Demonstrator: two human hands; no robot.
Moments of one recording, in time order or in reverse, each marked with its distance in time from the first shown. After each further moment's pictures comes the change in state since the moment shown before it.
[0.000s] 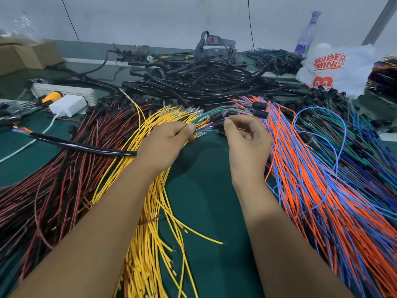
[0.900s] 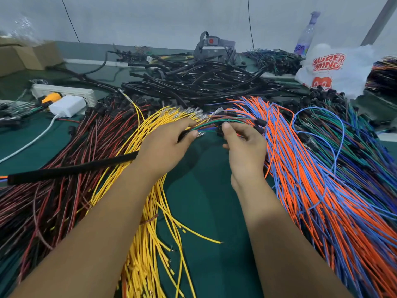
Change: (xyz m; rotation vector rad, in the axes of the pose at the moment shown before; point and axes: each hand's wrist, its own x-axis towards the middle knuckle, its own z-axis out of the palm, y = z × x) left_hand -0.004 0.007 0.001 0.261 0.053 0.183; right_hand 0.004 0.009 -0.003 -0.046 -0.017 0.200
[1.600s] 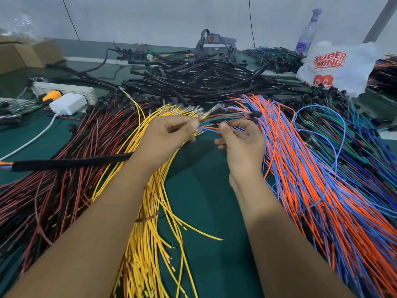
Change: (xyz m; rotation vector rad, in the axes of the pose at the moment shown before) left_hand -0.001 0.004 -0.007 -0.577 0.008 -0.088; right_hand -0.004 -0.002 0.004 0.123 -0.039 0.034
